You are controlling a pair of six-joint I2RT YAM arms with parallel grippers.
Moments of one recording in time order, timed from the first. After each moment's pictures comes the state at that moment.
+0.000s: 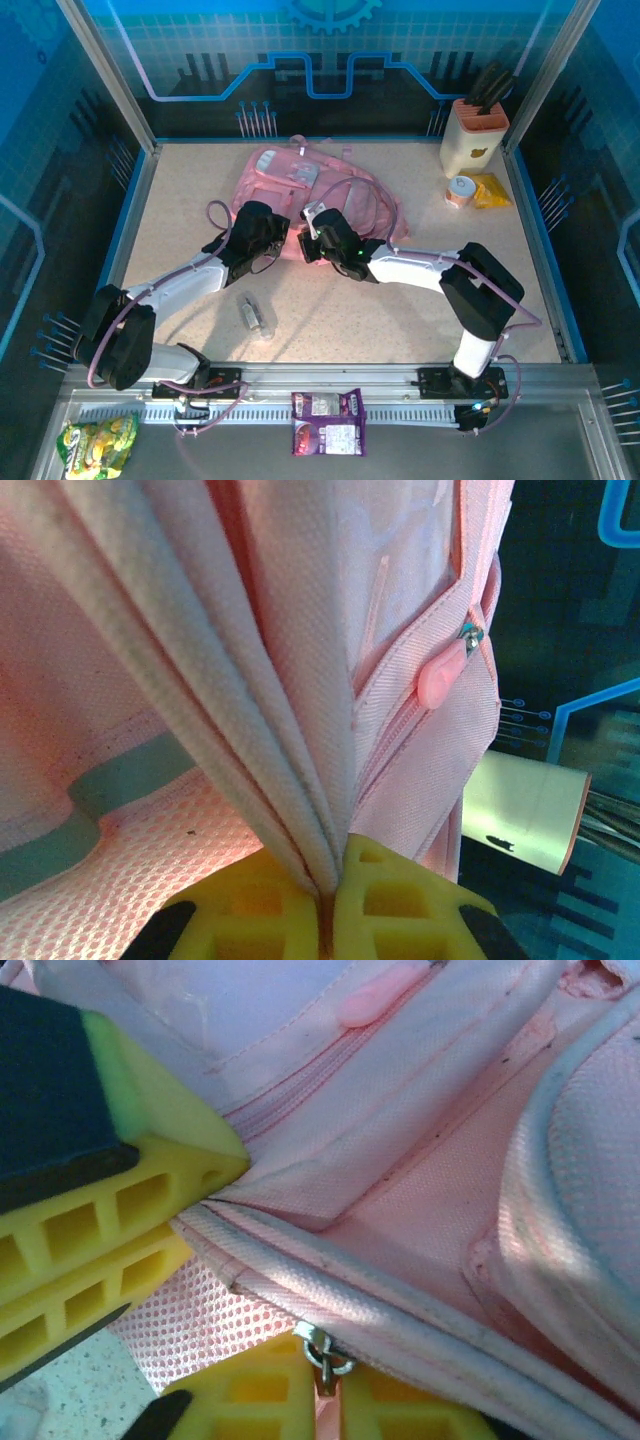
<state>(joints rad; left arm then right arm) -0.47 1.37 0.76 0.01 -0.06 -1.60 0.84 1.76 1.06 0.12 0.12 0.29</state>
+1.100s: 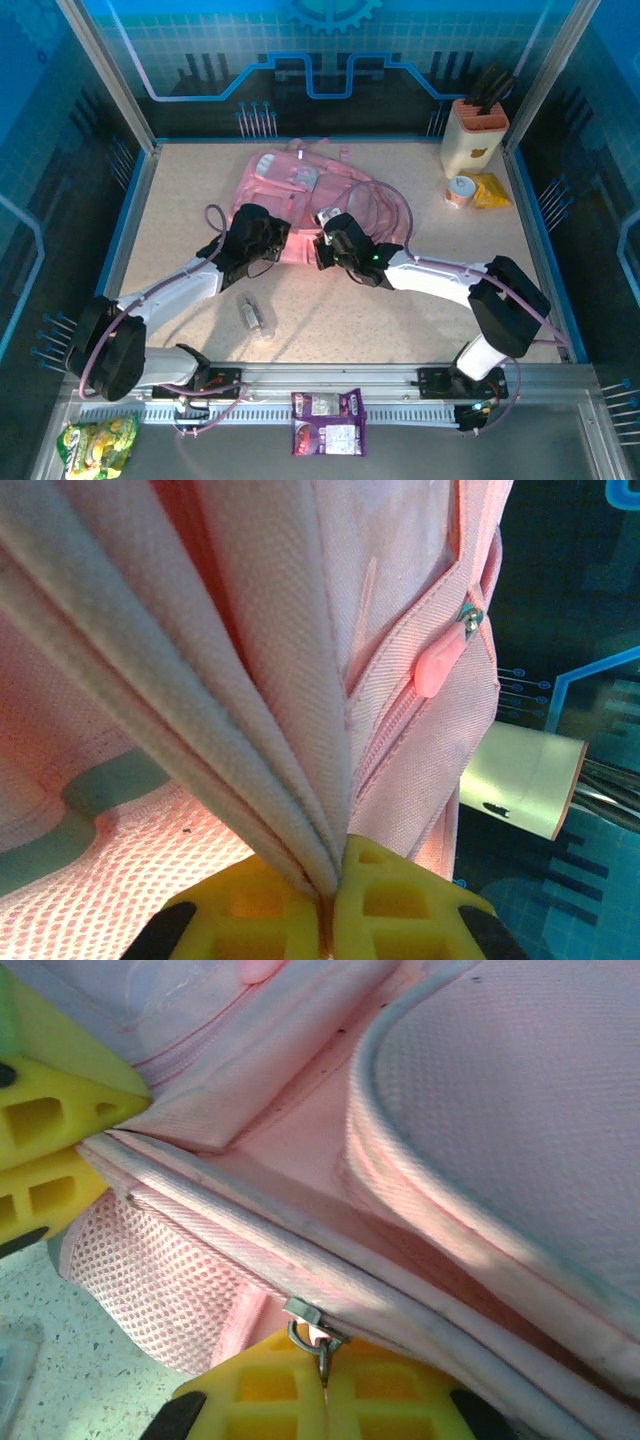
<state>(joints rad) -0.47 1.29 0.75 -0.04 -0.01 -1.60 0.84 1.59 0.97 -0.04 0.18 0.33</state>
